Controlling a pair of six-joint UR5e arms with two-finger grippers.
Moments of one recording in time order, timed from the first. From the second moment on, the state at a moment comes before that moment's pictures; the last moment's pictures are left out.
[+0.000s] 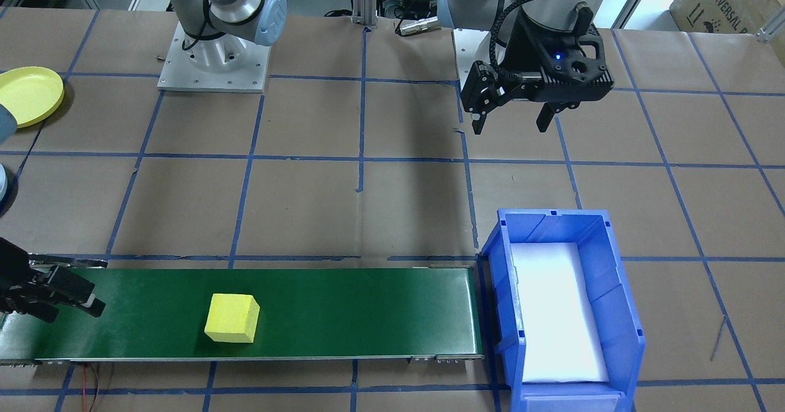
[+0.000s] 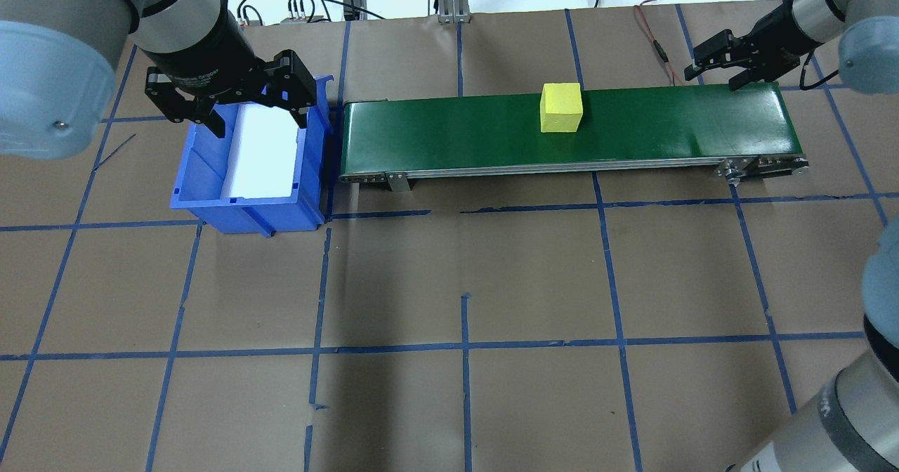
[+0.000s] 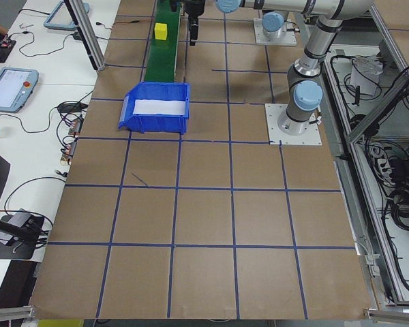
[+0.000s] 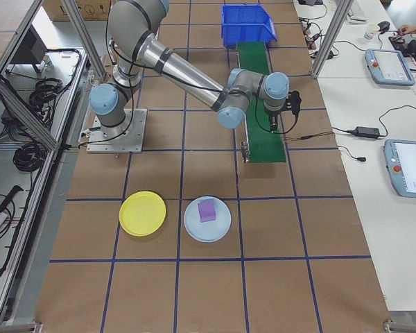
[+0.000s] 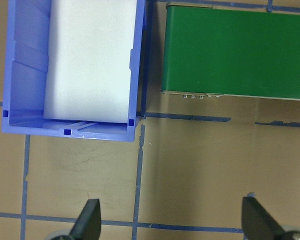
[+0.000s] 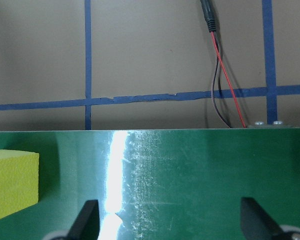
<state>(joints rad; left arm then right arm) -1.64 -1.55 -1.57 -1.48 1.56 -0.16 1.17 -1.11 1.53 -2.05 -1.16 -0.36</state>
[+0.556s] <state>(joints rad) -1.63 -1.56 -1.57 -1.48 1.56 -0.16 1.17 -1.11 1.53 -2.03 -1.16 -0.36</state>
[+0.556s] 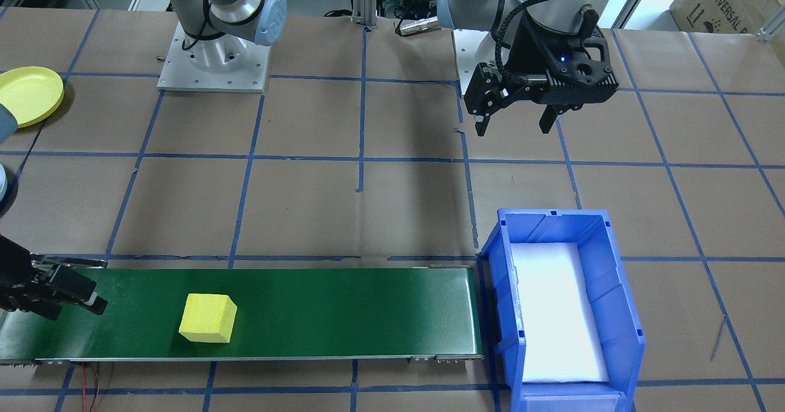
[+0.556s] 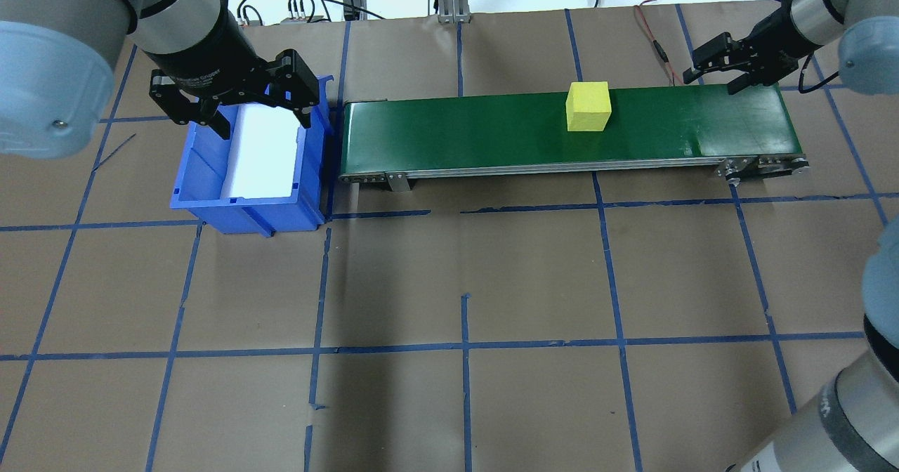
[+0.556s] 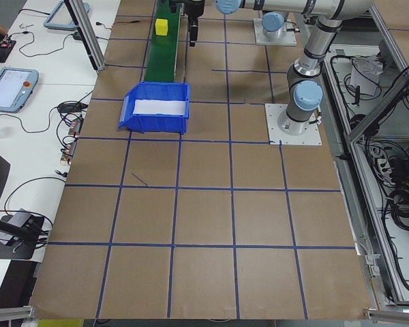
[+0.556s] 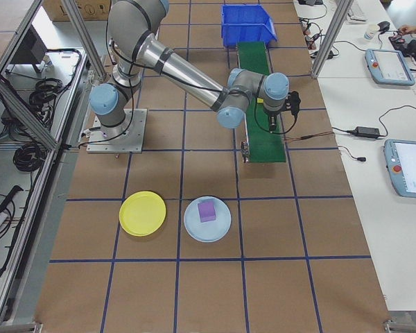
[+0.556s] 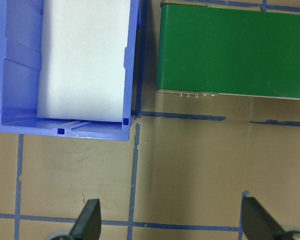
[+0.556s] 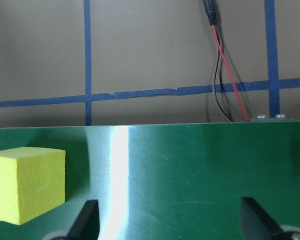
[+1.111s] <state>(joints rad) -1.63 -1.56 -1.57 -1.48 1.56 -0.16 1.17 -1.11 1.53 -2.03 -1.16 -0.36</state>
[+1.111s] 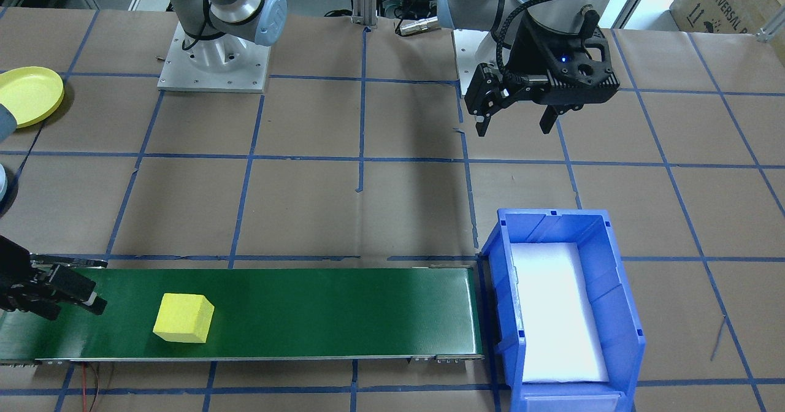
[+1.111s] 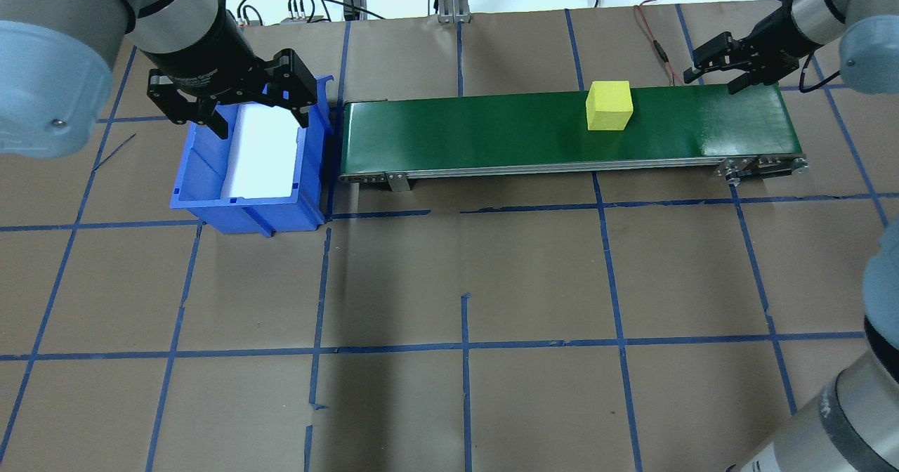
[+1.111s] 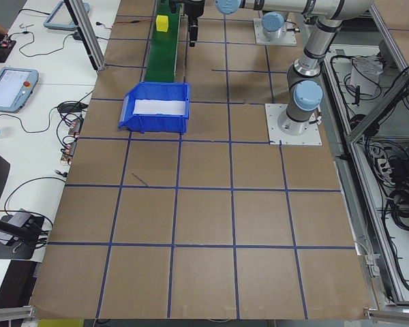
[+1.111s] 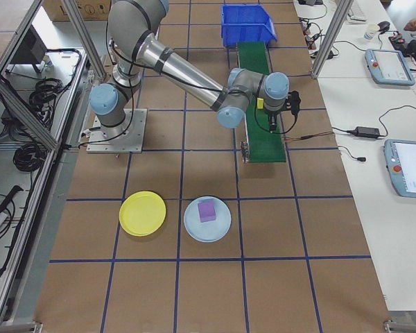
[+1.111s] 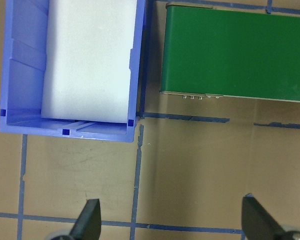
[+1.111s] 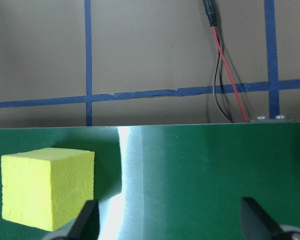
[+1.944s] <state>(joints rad) -1.63 -1.56 -1.57 -1.48 1.56 -0.16 1.17 -1.11 1.53 -2.03 -1.15 -0.35</state>
